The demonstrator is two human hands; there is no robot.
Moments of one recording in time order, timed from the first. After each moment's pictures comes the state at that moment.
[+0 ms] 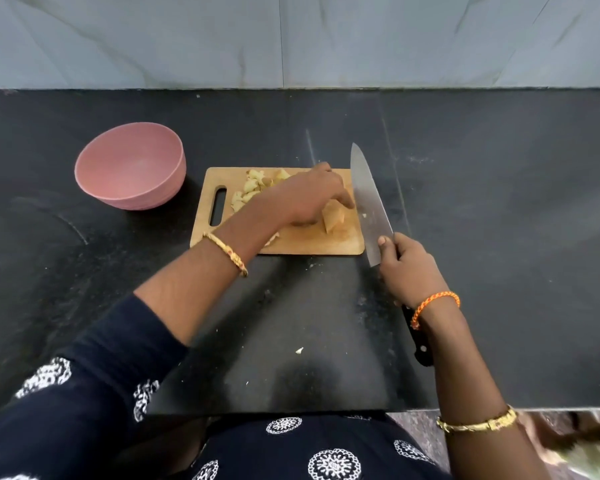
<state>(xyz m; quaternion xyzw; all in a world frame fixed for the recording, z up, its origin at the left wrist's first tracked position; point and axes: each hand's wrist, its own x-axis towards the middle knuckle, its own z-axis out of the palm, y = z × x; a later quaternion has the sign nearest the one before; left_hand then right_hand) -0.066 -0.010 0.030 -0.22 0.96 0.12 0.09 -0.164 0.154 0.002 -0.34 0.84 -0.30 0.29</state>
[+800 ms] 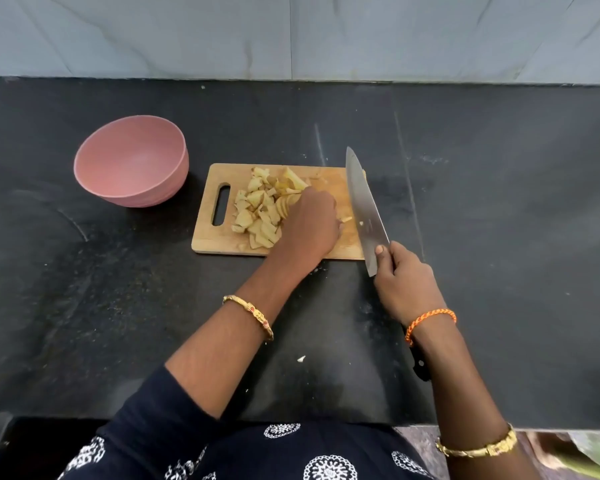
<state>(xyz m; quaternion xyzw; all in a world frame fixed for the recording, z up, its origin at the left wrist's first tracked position) -0.069 0.026 -0.005 -0.50 0.83 0.23 -0.08 -0.153 0.151 -0.005 -0.36 0.84 -0.28 0.28</state>
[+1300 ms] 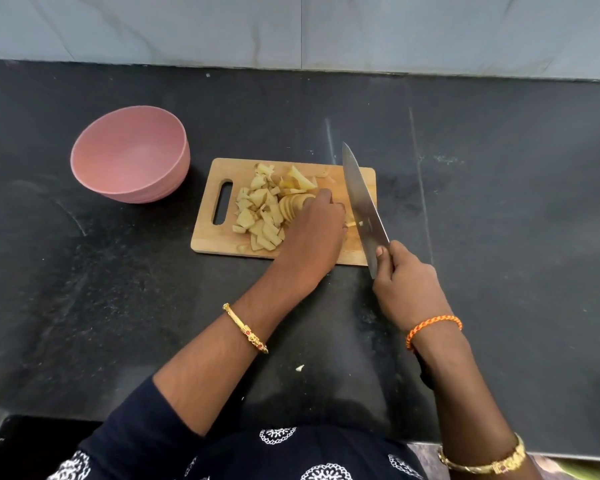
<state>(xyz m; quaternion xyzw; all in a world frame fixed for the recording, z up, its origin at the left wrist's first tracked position) -0.064 0.033 -0.006 -0.43 0.88 0.17 -0.11 -0.156 0.140 -0.003 -0.42 0.84 -0.23 0.27</state>
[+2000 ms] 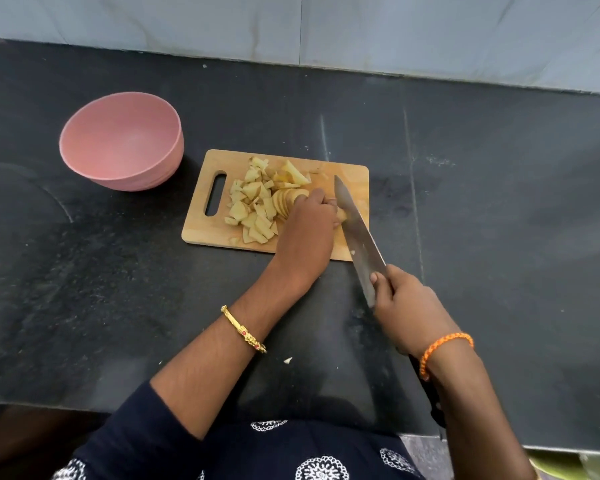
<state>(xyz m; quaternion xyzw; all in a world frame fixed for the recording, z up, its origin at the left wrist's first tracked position) -0.062 0.036 -0.023 -0.44 0.86 0.19 -0.16 -0.153 0.164 0.015 -0.40 0.83 -0.16 0.35</state>
